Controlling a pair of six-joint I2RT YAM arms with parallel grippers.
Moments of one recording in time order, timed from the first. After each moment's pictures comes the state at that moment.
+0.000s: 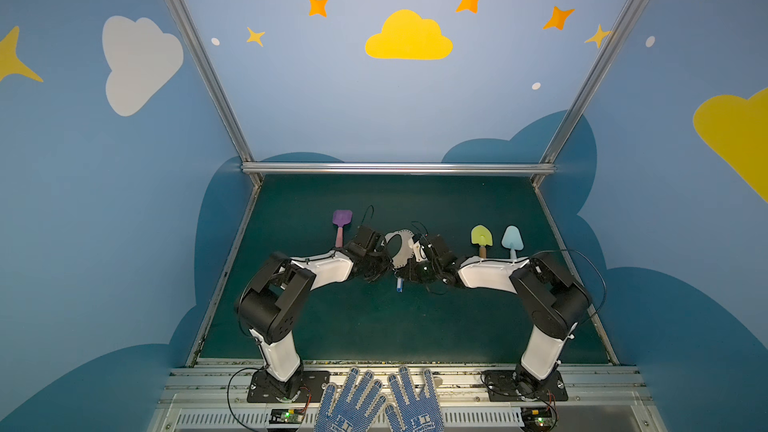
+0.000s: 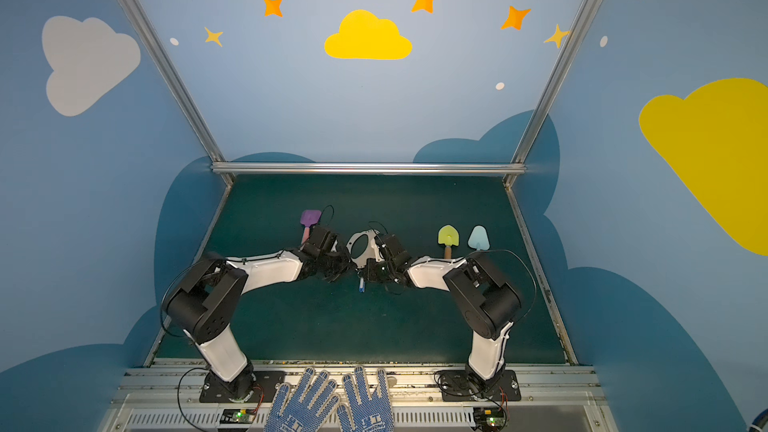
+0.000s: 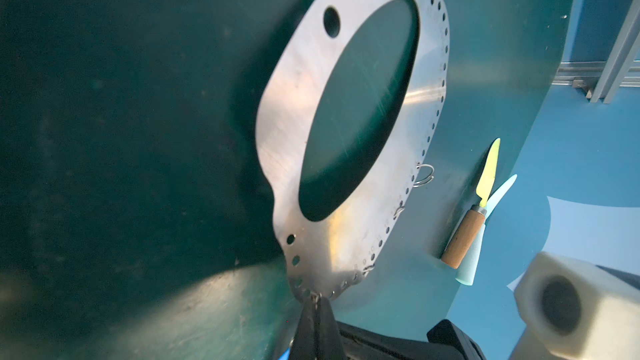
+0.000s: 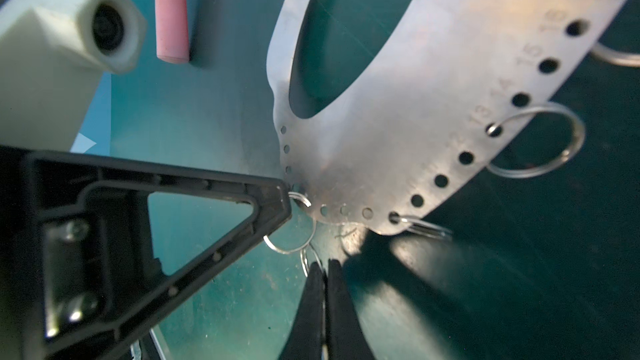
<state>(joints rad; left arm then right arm) -0.55 1.76 0.91 -0.05 0.31 -1.17 0.74 1.81 0.90 0.07 -0.34 0.70</state>
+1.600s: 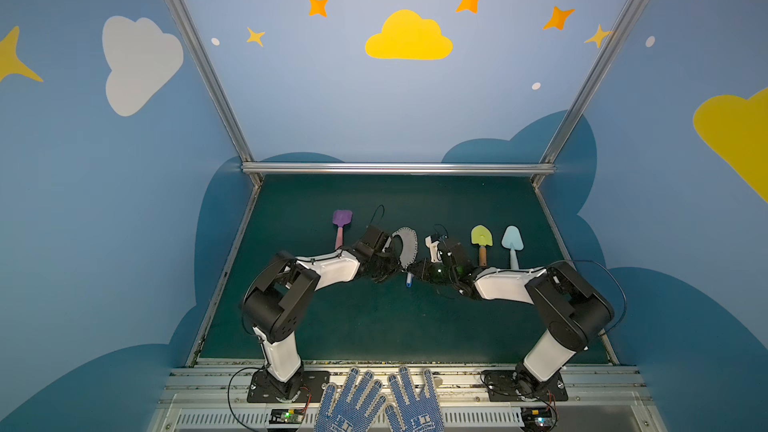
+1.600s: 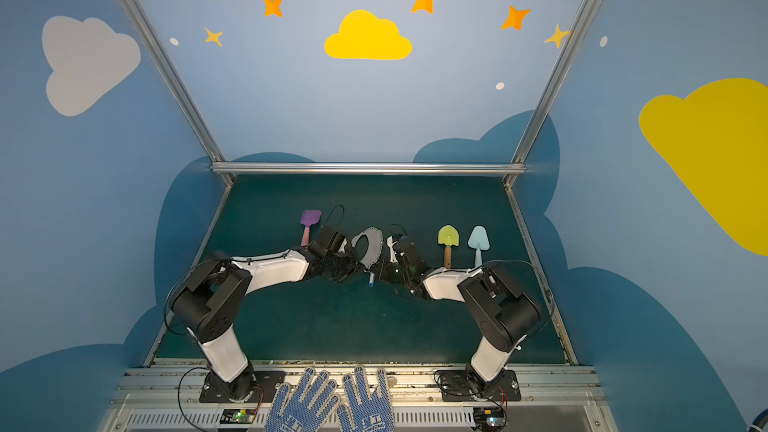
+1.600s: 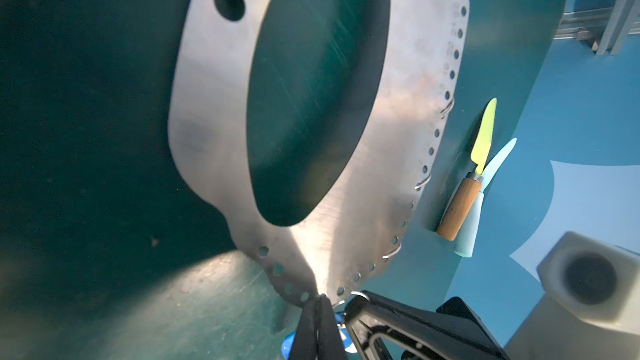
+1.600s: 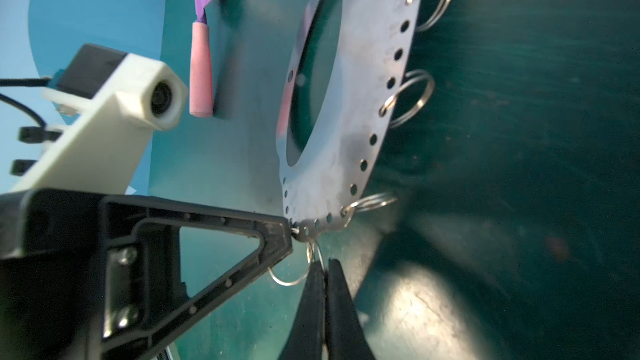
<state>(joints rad) -0.60 1.78 0.96 -0.07 0.33 -1.15 0.68 1.68 0.69 0.32 -0.30 0.80</state>
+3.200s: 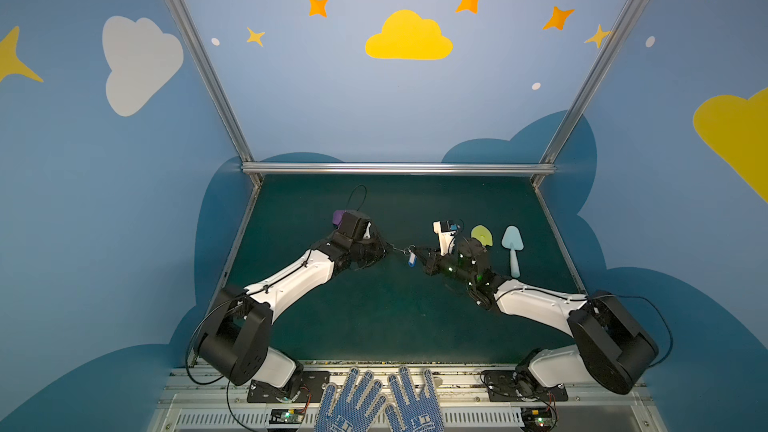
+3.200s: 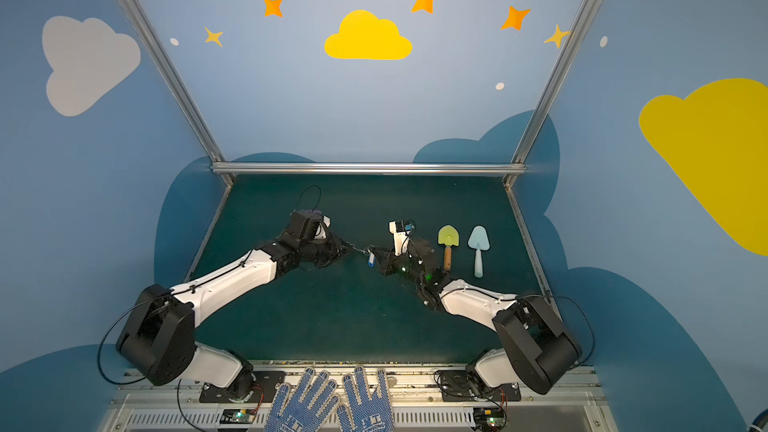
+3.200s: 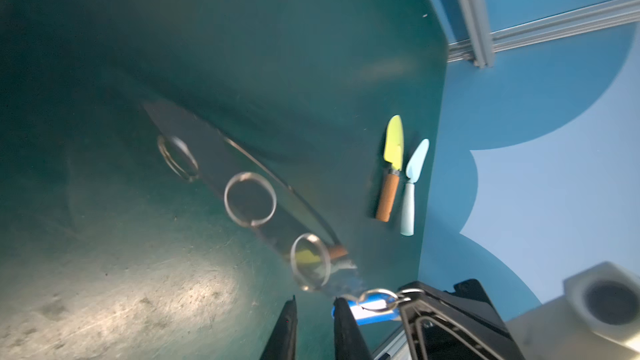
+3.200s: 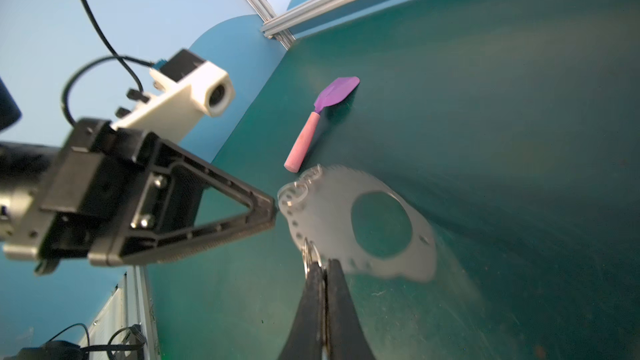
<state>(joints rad) -0.51 1.46 0.98 -0.23 0.34 -0.98 0.68 1.40 0.59 0.52 -0.25 0.53</state>
